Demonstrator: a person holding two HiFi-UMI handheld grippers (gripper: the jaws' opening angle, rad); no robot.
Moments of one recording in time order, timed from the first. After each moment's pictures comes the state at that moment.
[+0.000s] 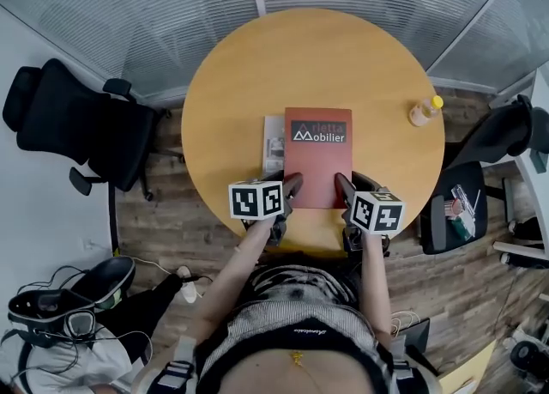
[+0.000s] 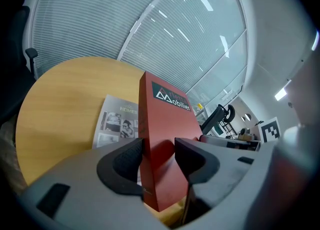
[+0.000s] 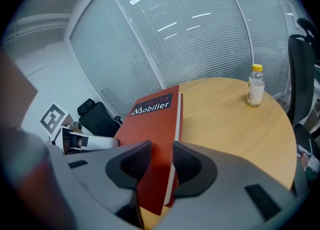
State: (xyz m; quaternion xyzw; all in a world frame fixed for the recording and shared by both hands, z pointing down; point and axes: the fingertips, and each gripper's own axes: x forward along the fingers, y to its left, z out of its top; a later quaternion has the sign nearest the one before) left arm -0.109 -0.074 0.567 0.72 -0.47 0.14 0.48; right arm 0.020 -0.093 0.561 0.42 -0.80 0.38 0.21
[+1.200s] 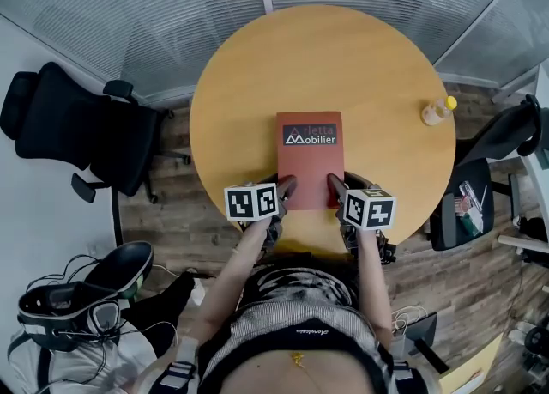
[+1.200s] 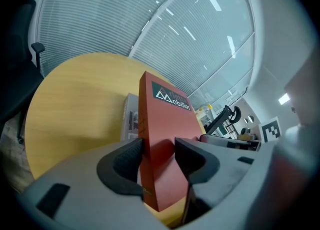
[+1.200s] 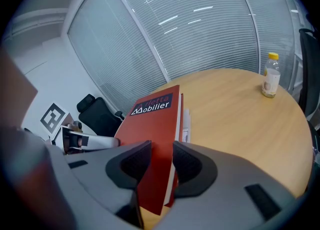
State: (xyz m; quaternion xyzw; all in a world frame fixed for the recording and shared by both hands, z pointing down) left arm -0.193 -0.065 0.598 0.71 -0.47 0.15 0.50; right arm -0.064 -0.089 0.590 0.41 -0.79 0.39 0.24
